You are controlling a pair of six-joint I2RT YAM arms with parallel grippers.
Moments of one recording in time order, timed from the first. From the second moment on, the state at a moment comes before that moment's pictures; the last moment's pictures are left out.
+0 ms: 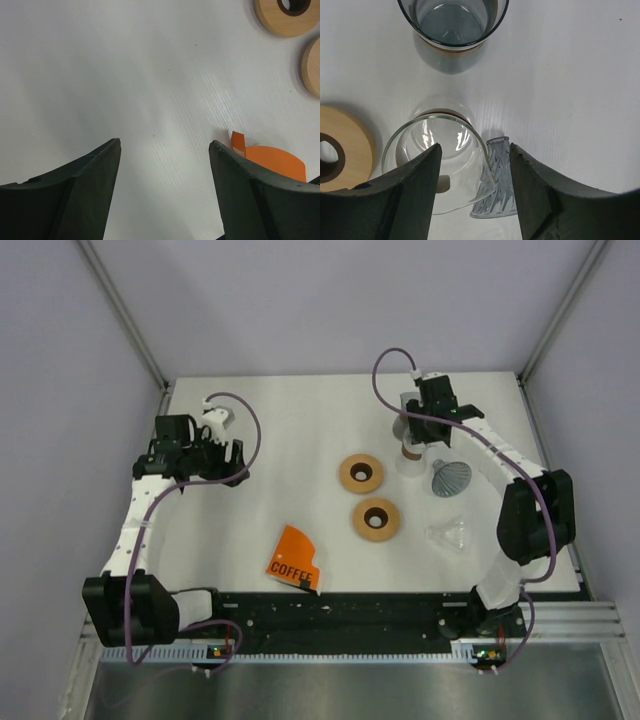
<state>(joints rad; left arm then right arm) 0.05 1.23 1.09 -0.69 0.48 0.26 0.31 1.69 1.40 -0.52 0.28 0.05</state>
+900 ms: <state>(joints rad) 0.05 1.25 1.09 -0.69 0.48 0.25 0.52 1.75 1.64 -0.72 0.28 -0.10</state>
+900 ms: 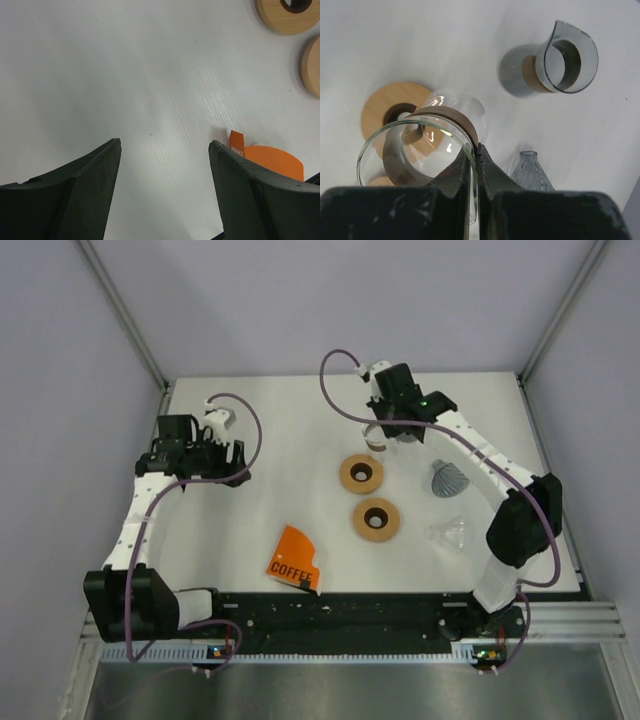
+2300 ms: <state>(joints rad) 0.05 1.25 1.09 -0.69 0.45 0.23 0.84 1.94 1.61 -0.54 0.12 0.09</state>
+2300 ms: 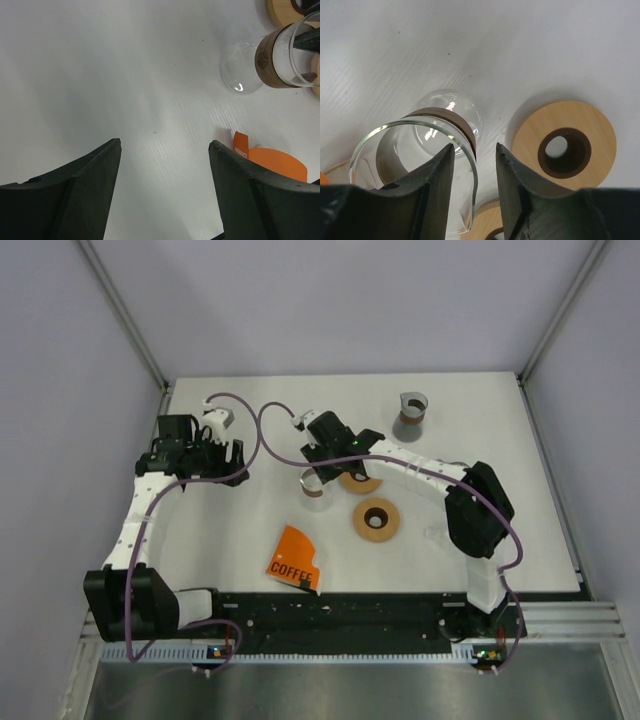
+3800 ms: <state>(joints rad) 0.05 1.26 1.08 -0.69 0.43 0.23 0.49 2.03 1.44 -0.46 -0.01 0.15</state>
